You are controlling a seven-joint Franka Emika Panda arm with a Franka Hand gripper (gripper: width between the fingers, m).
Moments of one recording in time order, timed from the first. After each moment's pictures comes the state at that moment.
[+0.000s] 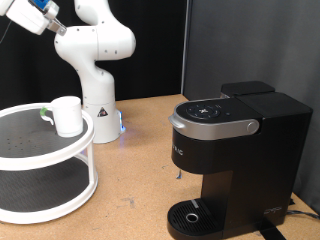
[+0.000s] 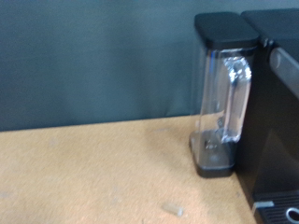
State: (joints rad) arm -0.08 -0.76 -0.68 -2.47 0.34 1.43 -1.19
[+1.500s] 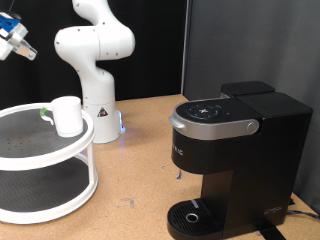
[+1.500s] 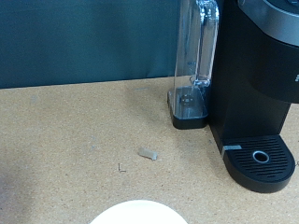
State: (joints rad) arm 0.02 -0.57 -0.89 -2.37 0.29 1.51 -1.36
